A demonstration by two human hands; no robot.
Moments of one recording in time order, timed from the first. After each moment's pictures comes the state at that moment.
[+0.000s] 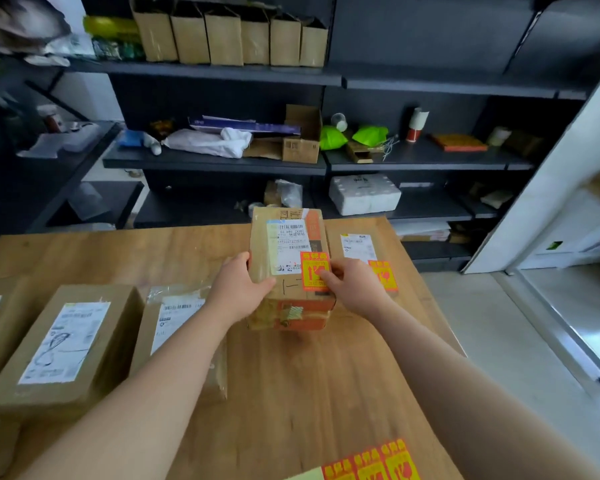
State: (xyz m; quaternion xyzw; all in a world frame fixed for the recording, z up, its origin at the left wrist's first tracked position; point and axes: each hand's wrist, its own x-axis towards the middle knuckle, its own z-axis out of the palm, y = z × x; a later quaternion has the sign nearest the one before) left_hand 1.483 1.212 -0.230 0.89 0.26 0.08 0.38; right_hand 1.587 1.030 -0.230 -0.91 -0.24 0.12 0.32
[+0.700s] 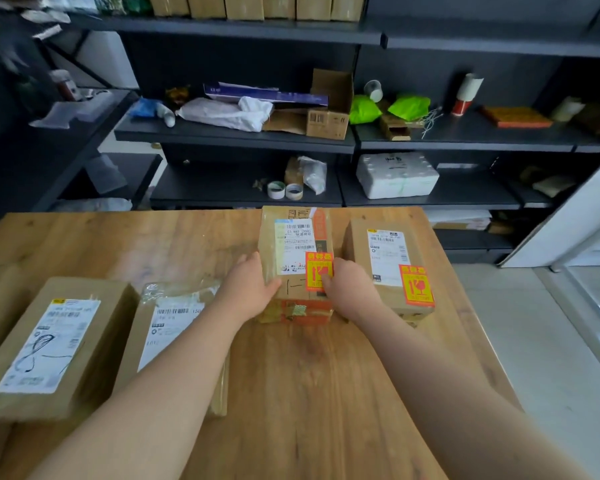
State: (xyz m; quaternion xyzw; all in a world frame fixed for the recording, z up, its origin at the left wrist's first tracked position) left_hand 1.538 1.238 -0.288 0.93 0.26 0.02 0.26; right_hand 1.635 1.086 -0.291 -0.95 -0.22 0.14 0.19
